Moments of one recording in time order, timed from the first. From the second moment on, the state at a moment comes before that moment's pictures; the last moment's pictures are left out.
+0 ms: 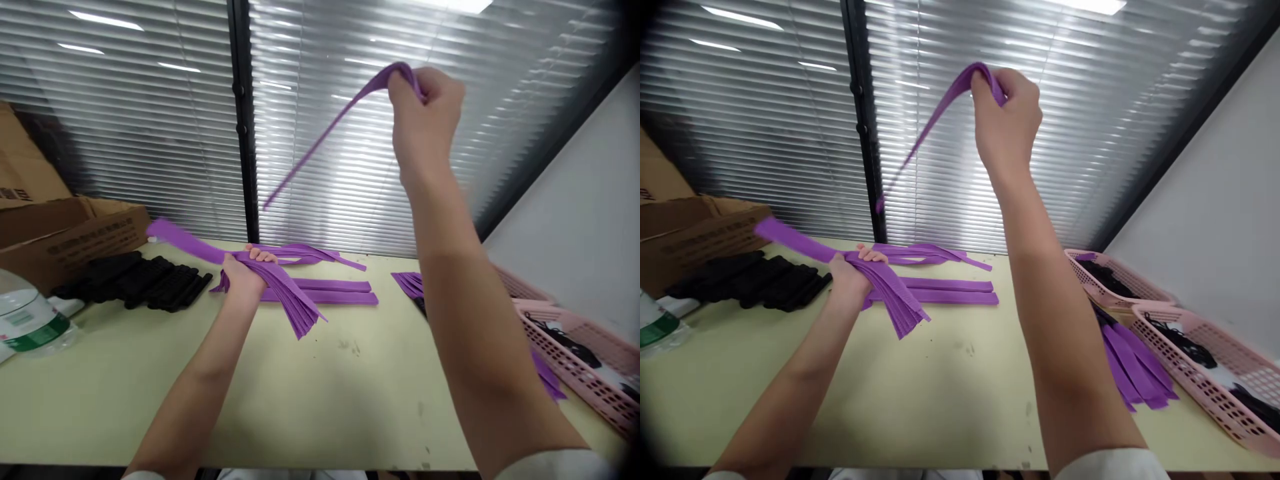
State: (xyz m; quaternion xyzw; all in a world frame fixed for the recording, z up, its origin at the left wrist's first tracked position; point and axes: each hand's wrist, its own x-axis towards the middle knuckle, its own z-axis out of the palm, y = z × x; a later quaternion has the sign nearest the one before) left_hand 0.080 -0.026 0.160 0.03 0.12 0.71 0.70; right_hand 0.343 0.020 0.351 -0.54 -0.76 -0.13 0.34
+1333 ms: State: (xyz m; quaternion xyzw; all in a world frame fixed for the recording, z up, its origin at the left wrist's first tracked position) left_hand 0.129 -0.087 0.158 0.79 0.56 0.18 0.14; right_hand 0.263 -0.054 0.165 -0.29 -0.46 0.60 0.59
